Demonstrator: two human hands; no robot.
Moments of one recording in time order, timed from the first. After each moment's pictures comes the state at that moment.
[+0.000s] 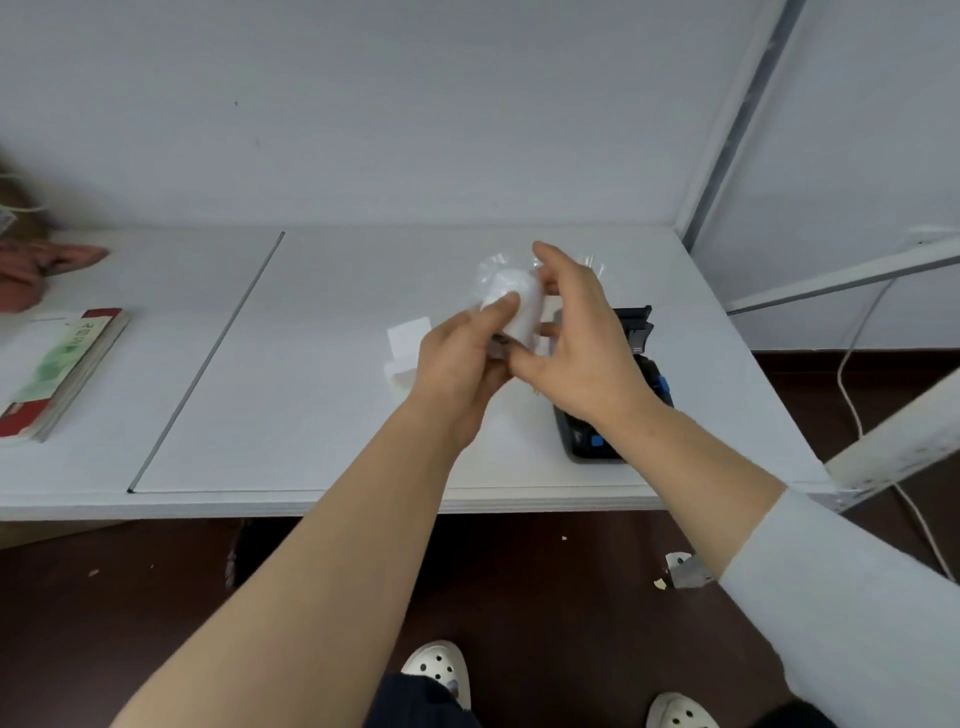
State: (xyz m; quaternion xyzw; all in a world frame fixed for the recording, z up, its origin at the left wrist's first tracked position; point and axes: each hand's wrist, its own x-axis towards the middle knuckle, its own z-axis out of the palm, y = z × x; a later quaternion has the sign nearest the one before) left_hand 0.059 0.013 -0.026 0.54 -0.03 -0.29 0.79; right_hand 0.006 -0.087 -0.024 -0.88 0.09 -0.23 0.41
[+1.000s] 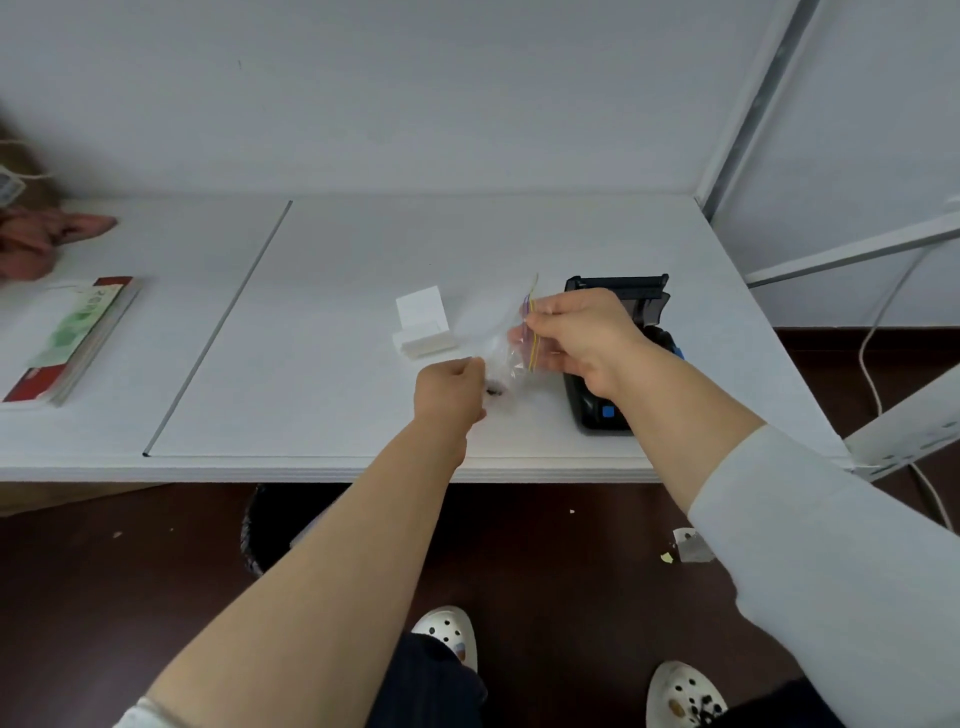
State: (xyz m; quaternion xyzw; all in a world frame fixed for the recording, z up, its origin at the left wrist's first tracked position) left_hand 0.058 0.026 -0.090 0.76 0.07 -0.22 0.61; right_hand 0.024 -0.094 -0.039 -0.67 0.28 -0.03 0.69
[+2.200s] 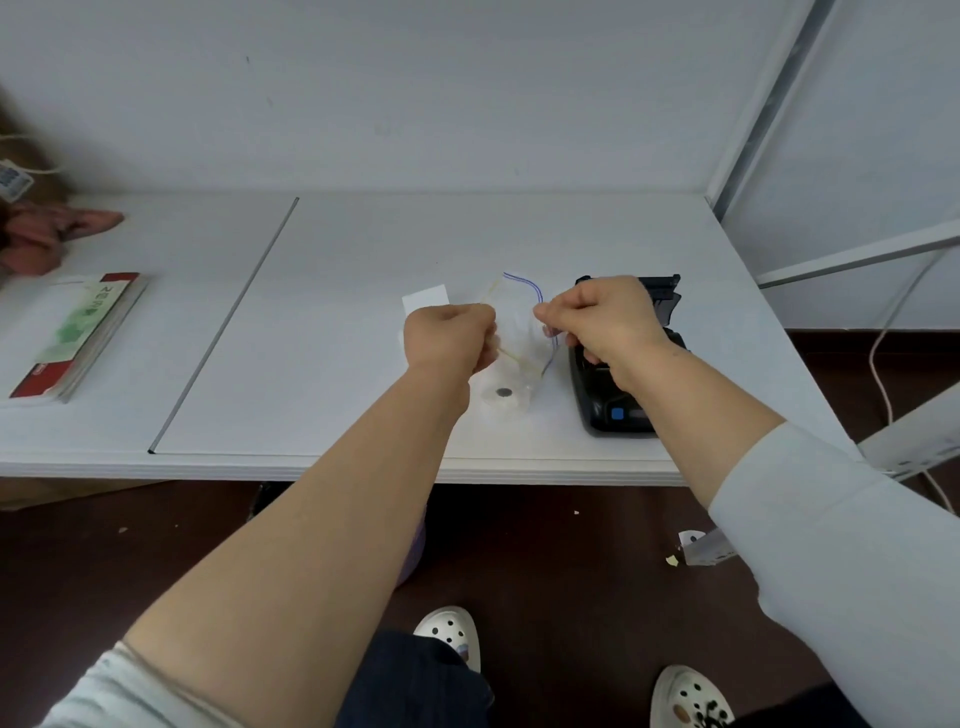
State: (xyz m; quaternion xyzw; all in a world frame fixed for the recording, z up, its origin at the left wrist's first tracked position) left_hand 0.079 0.017 -0.050 0.69 0.09 -0.18 0.69; right_hand 0.027 -0.111 -0.048 -0.79 0.27 -0.11 0.54
